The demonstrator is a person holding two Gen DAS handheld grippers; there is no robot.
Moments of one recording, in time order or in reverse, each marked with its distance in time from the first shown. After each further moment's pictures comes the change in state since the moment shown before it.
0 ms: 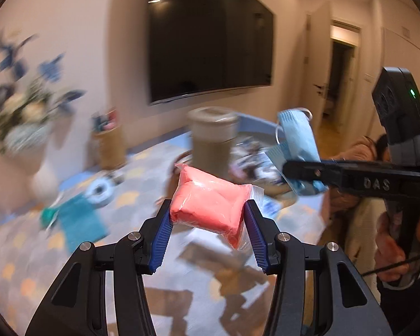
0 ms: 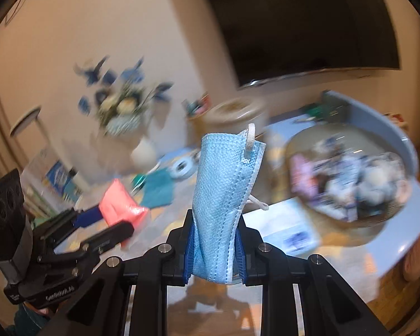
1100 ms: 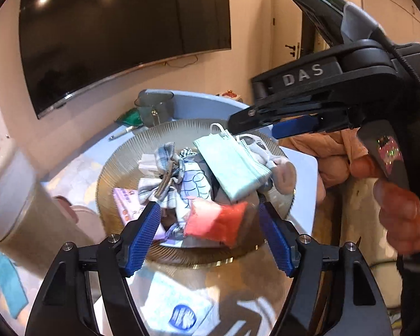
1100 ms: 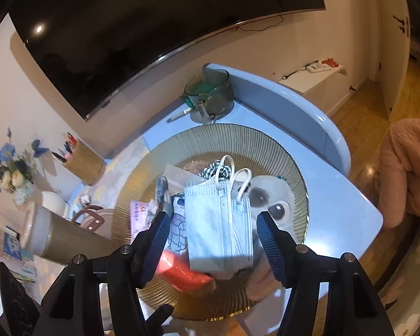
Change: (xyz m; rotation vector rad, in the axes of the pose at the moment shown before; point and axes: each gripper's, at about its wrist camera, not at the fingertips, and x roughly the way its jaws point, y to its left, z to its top) left arm 0.165 -0.122 0.040 0.138 0.145 -0.090; right arm 0.039 -0.227 0.090 0.312 0.191 -0.228
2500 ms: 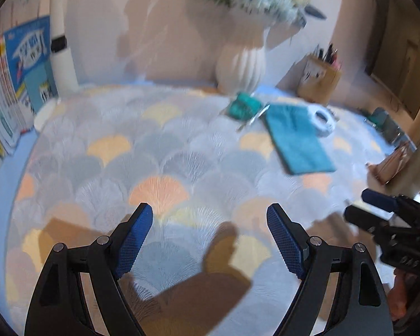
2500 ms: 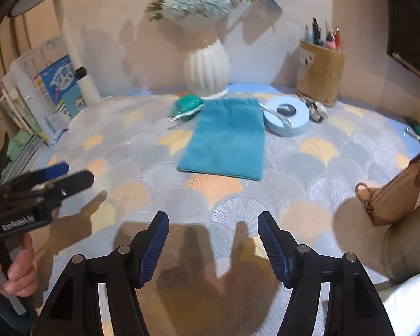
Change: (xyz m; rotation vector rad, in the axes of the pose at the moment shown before) left arm -0.184 0.330 -0.279 -0.740 0.095 0.552; right arm 0.151 0.366 -0.230 -0.710 0.083 0.245
